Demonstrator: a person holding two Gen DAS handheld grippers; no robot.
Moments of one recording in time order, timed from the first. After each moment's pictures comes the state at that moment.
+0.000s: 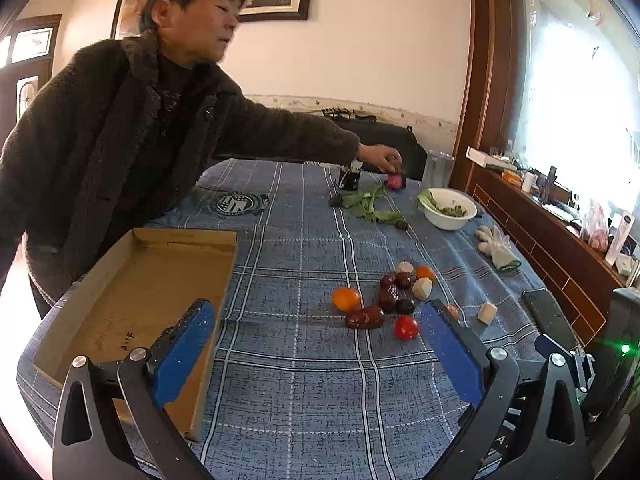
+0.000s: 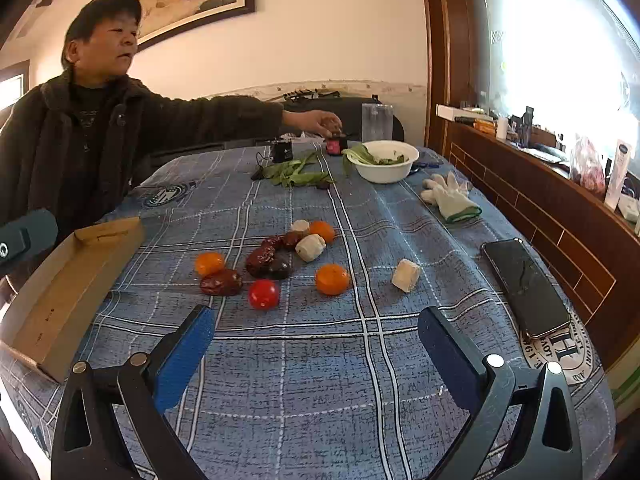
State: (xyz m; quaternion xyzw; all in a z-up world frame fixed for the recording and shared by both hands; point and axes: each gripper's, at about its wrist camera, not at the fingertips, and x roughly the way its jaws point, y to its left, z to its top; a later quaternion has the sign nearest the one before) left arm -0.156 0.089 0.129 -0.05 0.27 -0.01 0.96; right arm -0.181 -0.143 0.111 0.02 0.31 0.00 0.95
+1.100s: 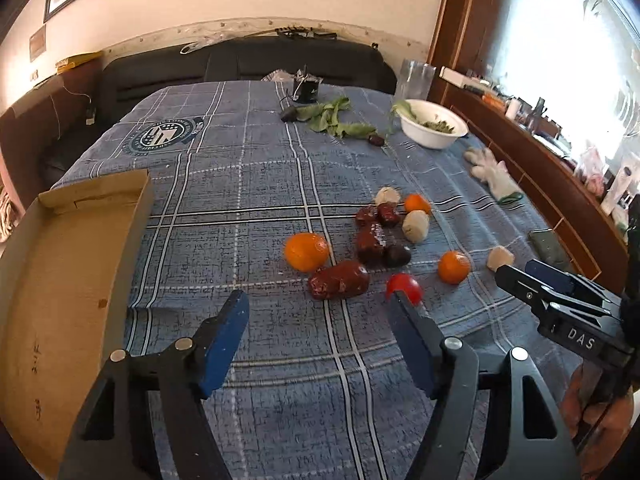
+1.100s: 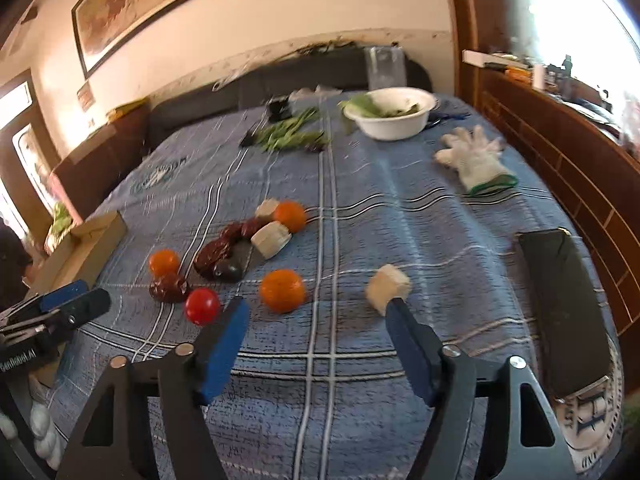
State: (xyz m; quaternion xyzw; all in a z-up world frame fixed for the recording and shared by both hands) left arm -0.053 0.062 0.058 -0.03 0.40 -0.09 0.91; right arm -0.093 -0.205 0.084 0.05 0.39 0.07 0.91
